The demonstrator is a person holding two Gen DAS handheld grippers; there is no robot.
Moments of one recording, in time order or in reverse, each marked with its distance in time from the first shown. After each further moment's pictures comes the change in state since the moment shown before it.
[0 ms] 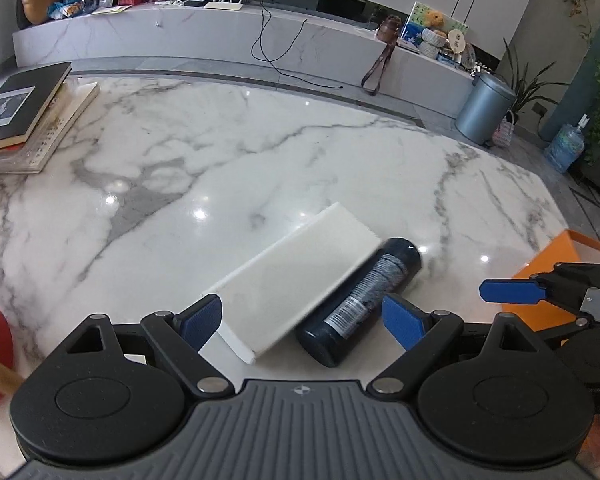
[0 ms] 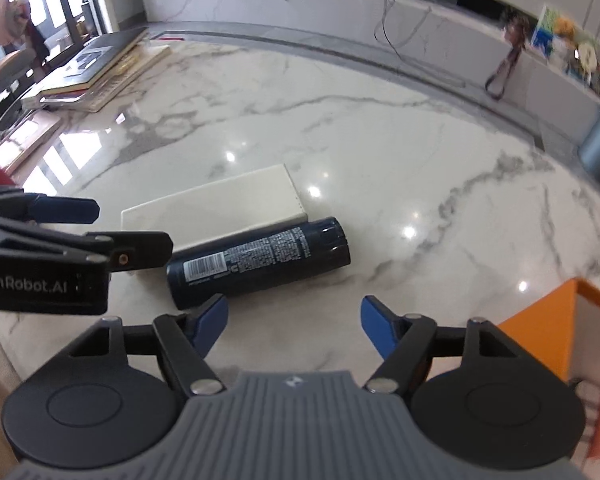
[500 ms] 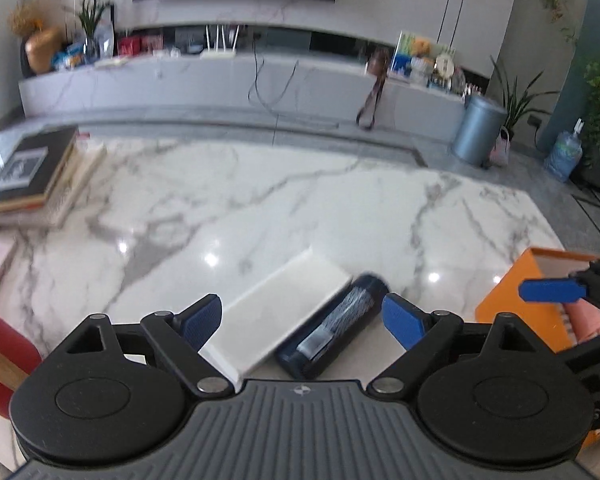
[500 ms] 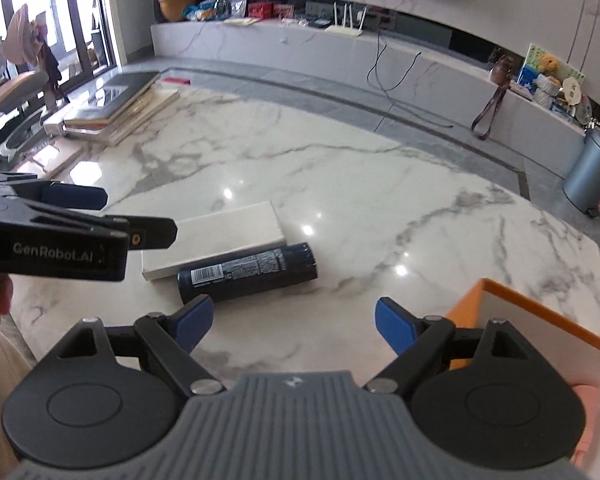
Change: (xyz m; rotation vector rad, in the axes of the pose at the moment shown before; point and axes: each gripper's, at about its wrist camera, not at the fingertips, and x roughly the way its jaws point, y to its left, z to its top) left arm -0.040 -0.034 0.008 0.069 -0.122 0.044; right arm -0.073 -0.006 -0.017 -0.057 -0.132 -0.025
